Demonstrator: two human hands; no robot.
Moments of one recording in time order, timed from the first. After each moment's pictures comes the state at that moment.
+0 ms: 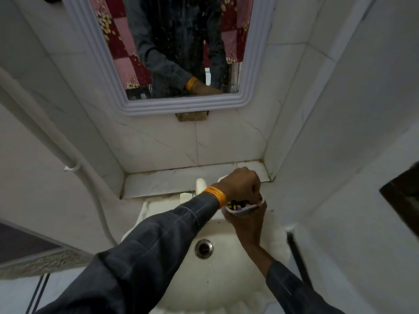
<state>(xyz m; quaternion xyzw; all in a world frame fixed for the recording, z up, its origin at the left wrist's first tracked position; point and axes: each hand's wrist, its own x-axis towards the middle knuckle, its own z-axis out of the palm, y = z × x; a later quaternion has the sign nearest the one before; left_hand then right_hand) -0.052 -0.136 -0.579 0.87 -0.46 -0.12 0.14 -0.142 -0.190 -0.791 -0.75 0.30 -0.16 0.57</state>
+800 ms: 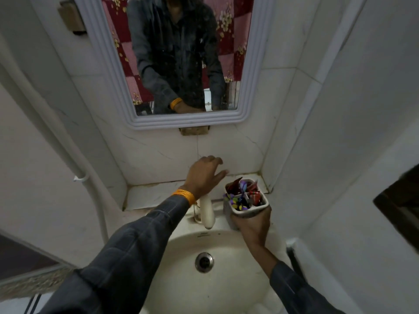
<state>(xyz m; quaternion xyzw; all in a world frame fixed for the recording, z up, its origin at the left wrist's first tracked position) -0.003 -0.060 -0.574 0.92 -0.34 0.09 0.19 -0.143 -0.192 -0.699 -0.71 0.30 -0.26 0.58</state>
